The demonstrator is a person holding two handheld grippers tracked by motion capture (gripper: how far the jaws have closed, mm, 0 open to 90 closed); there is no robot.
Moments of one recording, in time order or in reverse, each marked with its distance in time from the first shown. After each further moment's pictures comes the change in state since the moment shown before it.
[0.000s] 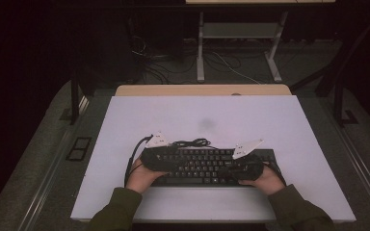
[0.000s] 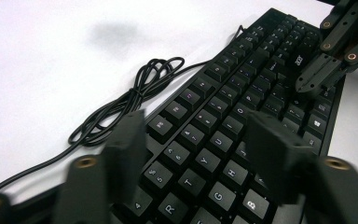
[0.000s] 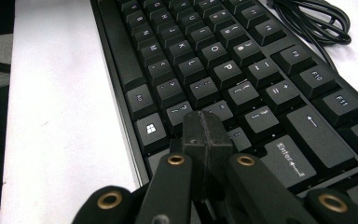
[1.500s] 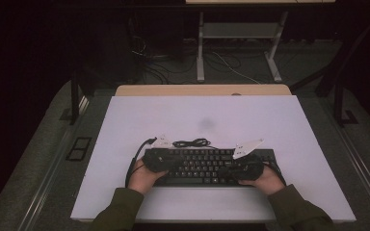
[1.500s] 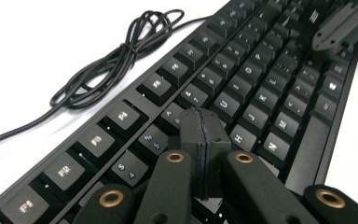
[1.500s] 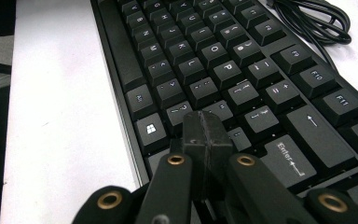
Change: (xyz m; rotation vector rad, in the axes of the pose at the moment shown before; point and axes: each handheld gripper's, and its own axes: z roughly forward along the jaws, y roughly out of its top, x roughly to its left) left arm 0.002 -0.008 0.010 0.145 -0.016 -0.002; right arm -0.001 -0.001 0.000 -0.002 0.003 0.004
